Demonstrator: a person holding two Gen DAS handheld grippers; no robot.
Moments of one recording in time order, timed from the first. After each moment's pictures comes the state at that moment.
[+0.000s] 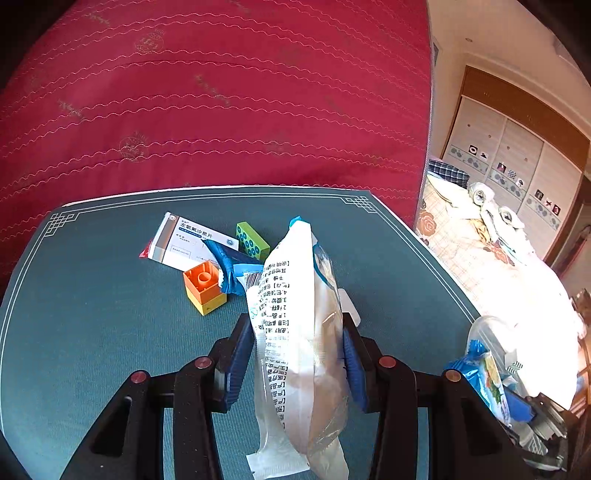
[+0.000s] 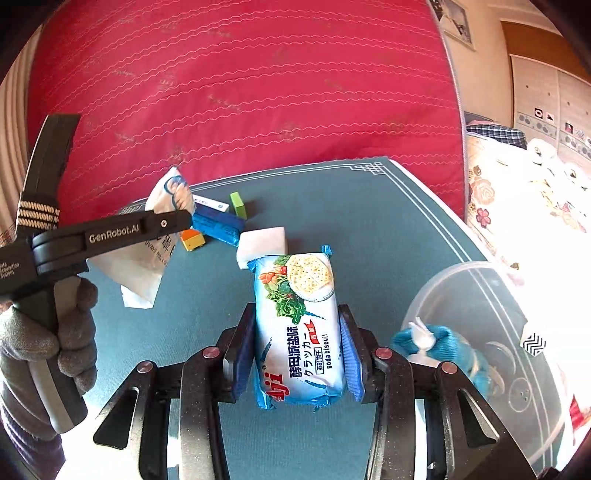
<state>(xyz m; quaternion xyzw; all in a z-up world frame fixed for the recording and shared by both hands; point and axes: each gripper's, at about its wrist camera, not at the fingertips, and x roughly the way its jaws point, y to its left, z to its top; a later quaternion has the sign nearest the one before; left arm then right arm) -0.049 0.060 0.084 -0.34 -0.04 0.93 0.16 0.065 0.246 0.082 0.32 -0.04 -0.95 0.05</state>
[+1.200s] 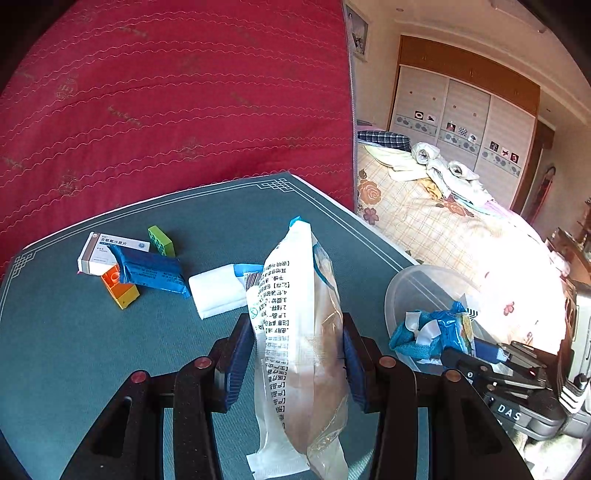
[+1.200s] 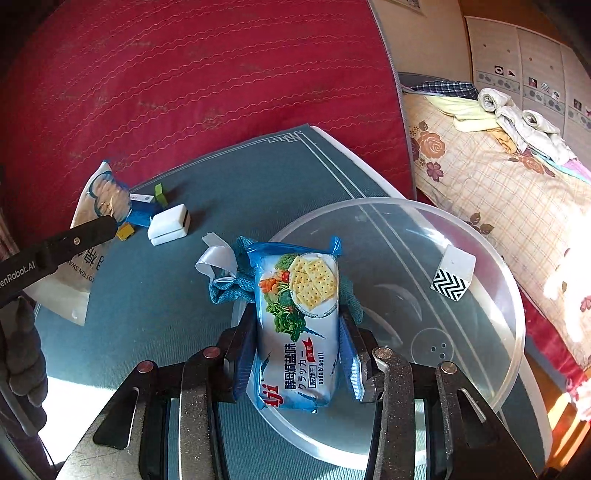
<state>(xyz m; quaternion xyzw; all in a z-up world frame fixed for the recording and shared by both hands) 0.001 0.140 0.088 -0.33 0.03 0.91 0.24 0.085 0.351 0.050 0.36 -0.09 -0.93 -0.01</state>
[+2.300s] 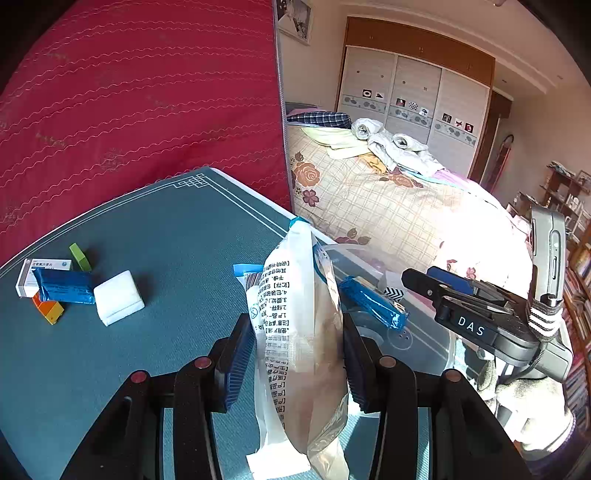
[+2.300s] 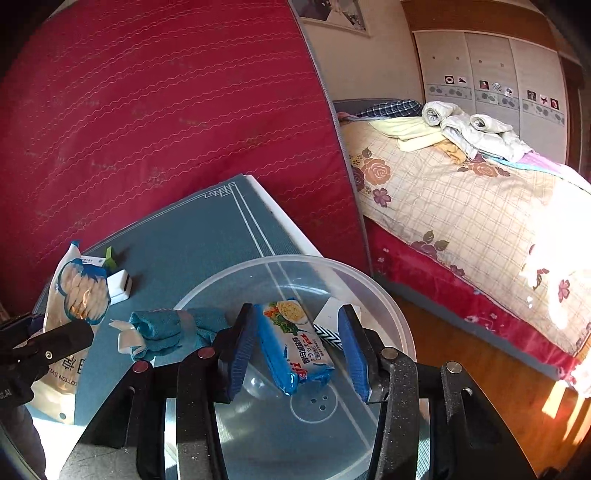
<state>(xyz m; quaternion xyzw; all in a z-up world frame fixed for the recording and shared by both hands) 0.040 0.237 0.091 -0.34 0.07 0.88 0.33 0.099 0.441 0.072 0.29 -0.12 -0.94 -0.09</state>
